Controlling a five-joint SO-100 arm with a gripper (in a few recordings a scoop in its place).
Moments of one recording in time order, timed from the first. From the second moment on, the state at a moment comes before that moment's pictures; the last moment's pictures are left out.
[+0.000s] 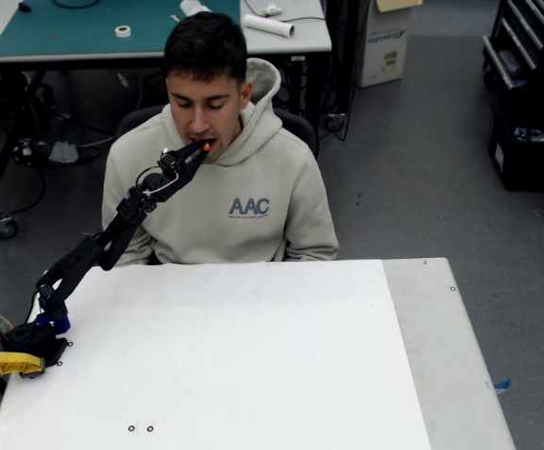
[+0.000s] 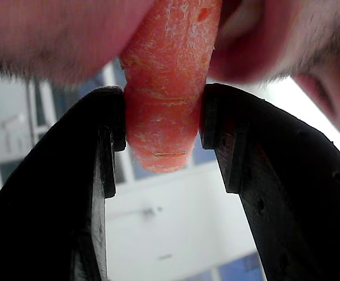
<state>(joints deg) 5.2 34.6 -13.5 21.7 -84.4</state>
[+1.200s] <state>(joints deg) 24.7 34.6 -12.9 21.7 -84.2</state>
